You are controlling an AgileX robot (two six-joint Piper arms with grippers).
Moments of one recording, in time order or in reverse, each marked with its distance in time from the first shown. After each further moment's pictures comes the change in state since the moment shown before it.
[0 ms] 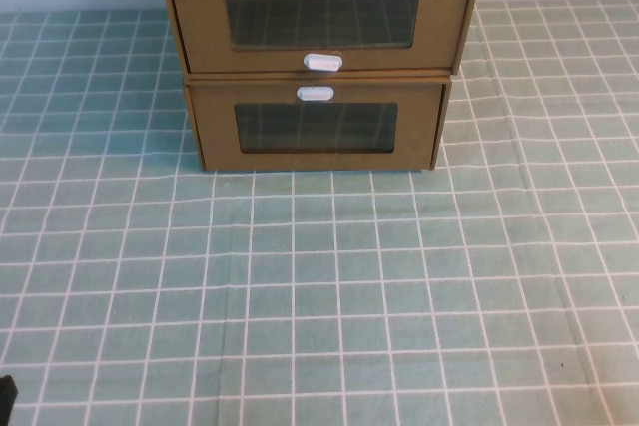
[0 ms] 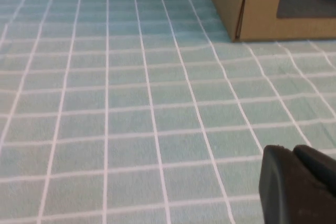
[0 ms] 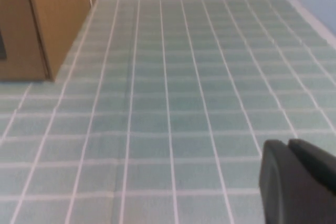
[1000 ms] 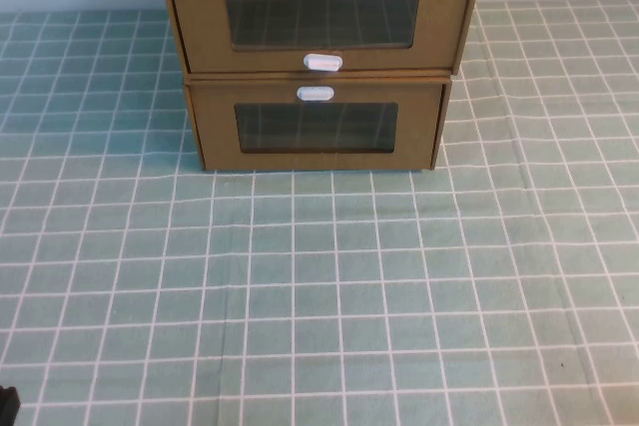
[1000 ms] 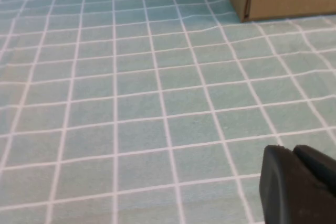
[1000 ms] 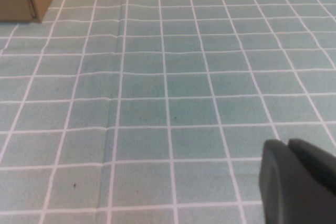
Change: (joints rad) right arm 0.000 0.000 0.000 -0.001 0.134 0.000; left arm 0.000 0.000 0.000 0.044 0.043 0.001
